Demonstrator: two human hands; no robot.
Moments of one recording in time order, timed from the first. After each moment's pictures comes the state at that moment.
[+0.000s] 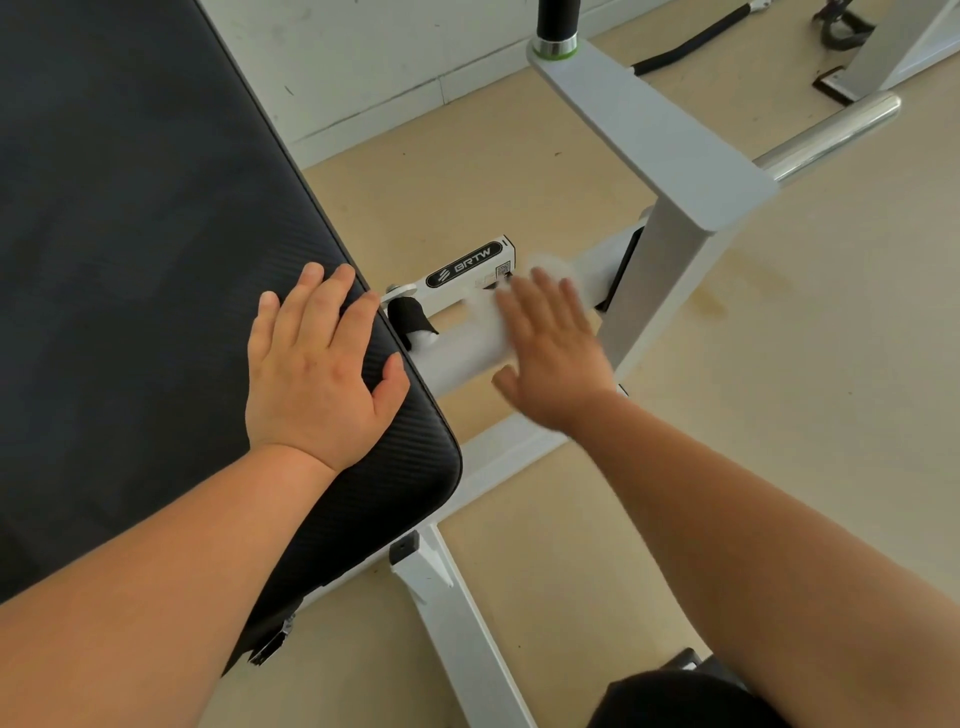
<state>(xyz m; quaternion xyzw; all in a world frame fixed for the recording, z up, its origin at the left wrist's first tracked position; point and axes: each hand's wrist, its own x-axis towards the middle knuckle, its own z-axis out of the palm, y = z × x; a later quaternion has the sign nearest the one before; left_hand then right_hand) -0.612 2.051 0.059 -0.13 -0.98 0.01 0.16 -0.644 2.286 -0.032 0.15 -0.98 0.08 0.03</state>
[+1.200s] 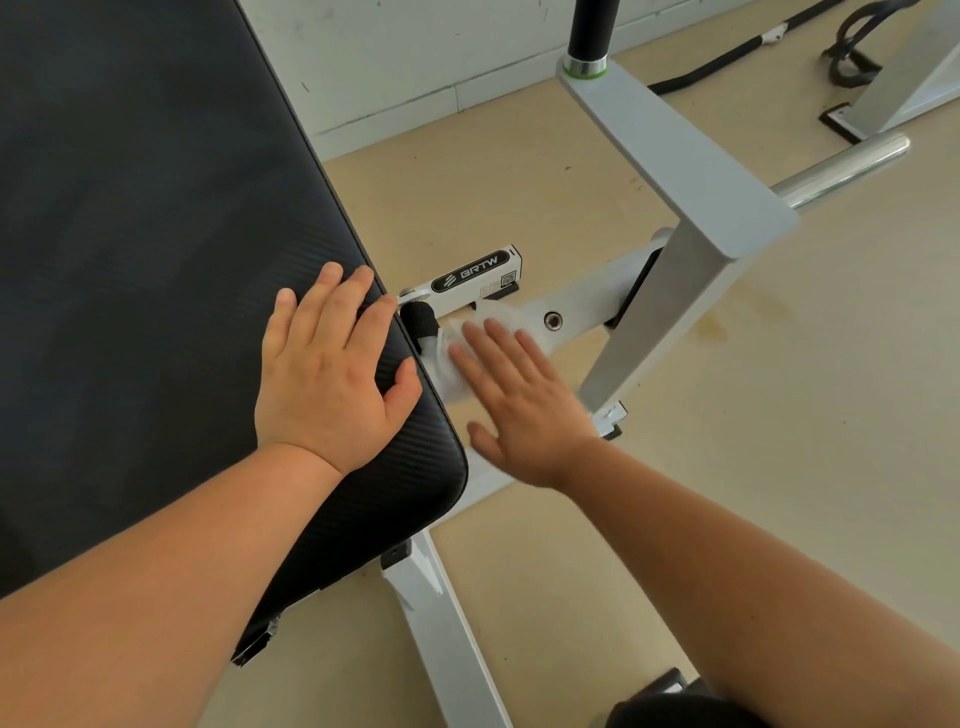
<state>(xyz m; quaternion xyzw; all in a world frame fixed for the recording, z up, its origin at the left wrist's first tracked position) -0.614 2.050 0.057 -0.13 -0.97 0.00 0.18 -0.616 2.264 -0.042 0.27 -0.96 0.08 0.06</state>
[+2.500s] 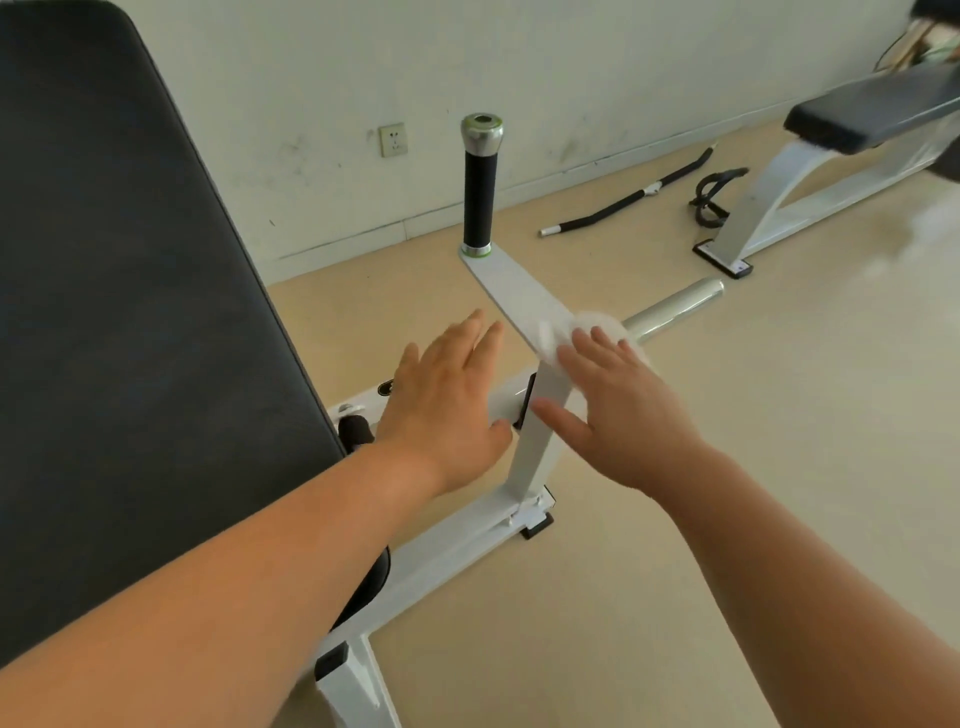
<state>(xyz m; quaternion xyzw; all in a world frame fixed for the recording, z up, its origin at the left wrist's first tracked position) -0.632 2.195 0.151 -0.23 -0.97 -0.12 0.00 -0.602 2.399 0.141 0.10 -0.99 0.10 0.06</state>
